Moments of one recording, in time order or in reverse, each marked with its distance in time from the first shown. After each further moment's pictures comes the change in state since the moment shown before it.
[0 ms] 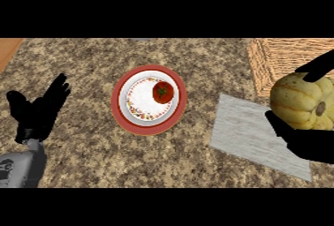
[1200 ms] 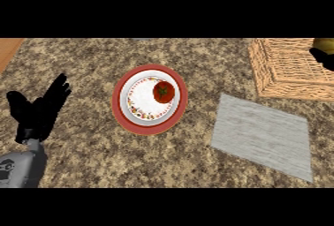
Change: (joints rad) left arm -0.001 -0.013 0.016 -0.001 -0.014 -0.020 0.000; right arm -0.117 -0.256 -0.310 0.887 -0.016 -0.247 -0.640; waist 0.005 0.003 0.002
